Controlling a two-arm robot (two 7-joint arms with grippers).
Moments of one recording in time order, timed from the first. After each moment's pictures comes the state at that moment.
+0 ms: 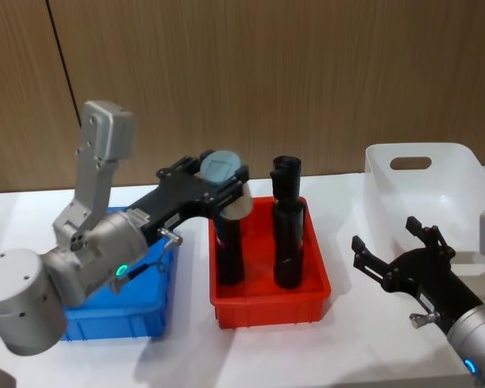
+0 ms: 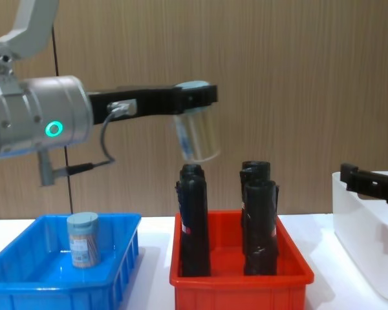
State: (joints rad) left arm -0.44 0.32 0.32 -1.51 -0.45 0.18 -0.47; right arm -0.01 0.34 -0.23 -1.77 0.29 0.03 0.07
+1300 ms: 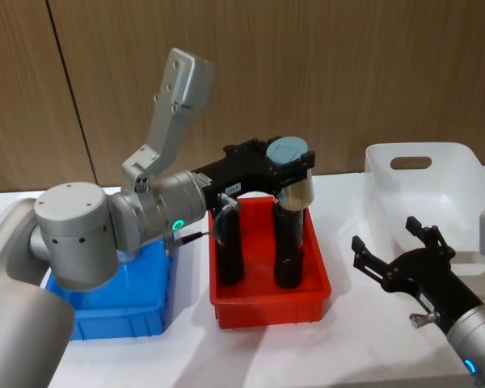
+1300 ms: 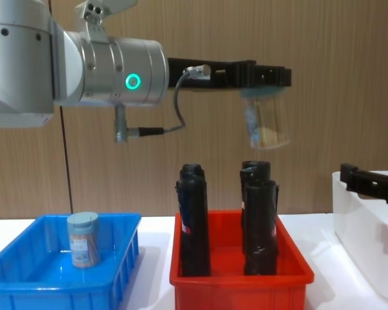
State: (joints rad) left arm -0.63 0.19 0.38 -1.40 -0.41 0.40 -0.57; right arm -0.01 0.34 -0.23 -1.77 0.29 0.03 0.07
